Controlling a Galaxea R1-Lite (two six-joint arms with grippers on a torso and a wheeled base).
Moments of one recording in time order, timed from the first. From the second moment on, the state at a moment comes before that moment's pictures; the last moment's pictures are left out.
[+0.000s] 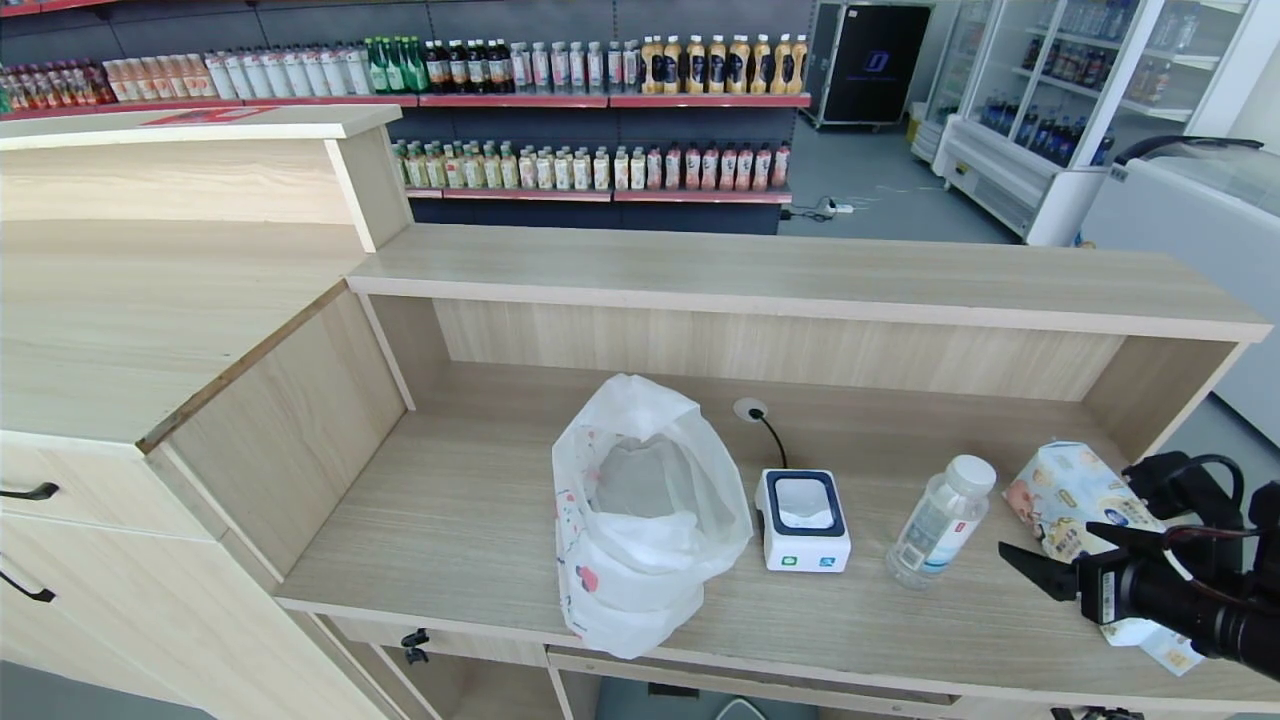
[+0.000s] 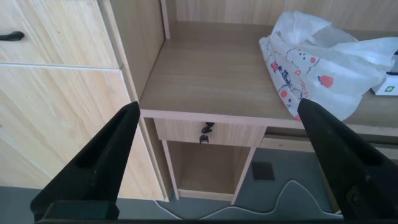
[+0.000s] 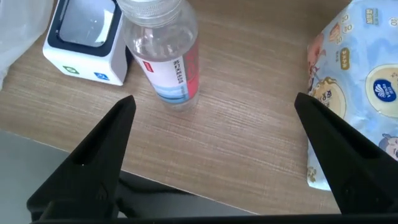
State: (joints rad) left arm -0.01 0.00 0.00 0.00 -0.04 0.00; right arm -0.21 1.77 -0.17 -1.16 0.34 -0.26
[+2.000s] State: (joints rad) left arm -0.01 0.00 0.00 0.00 -0.04 0.00; right arm -0.09 2.14 -0.42 -1.28 0.49 -0.30
